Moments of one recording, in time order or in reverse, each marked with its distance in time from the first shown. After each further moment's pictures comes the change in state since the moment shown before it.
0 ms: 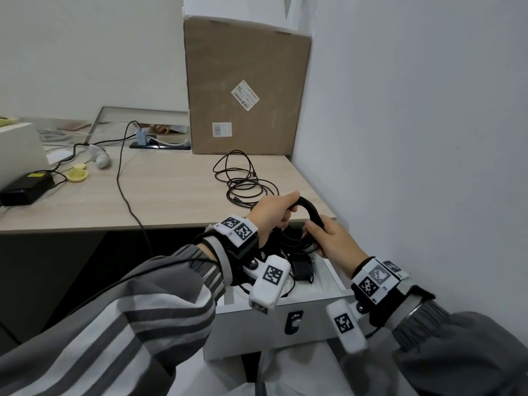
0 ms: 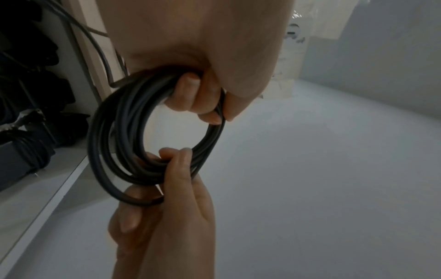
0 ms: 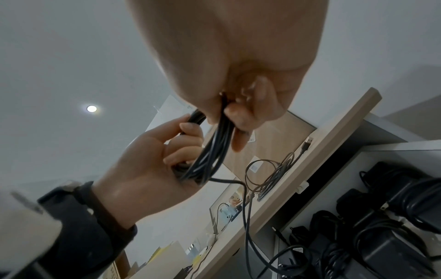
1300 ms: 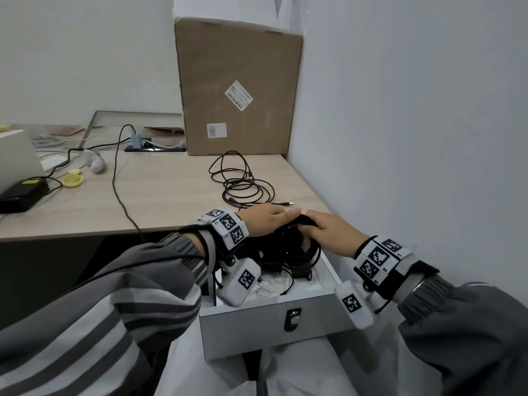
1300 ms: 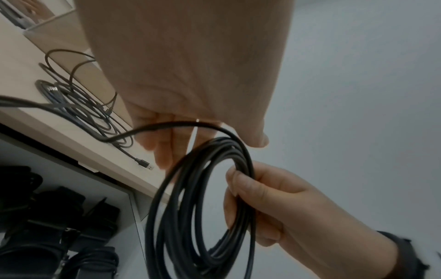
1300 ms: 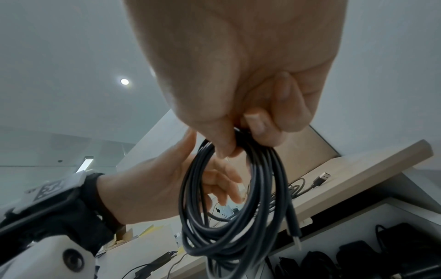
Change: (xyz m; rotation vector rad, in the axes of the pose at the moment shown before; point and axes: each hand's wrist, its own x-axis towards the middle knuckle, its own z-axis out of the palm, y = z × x) left_hand 0.013 -0.005 -0.024 0.974 -0.279 0.259; right_hand 0.009 -0.020 -0.022 -0.540 -0.227 -0.122
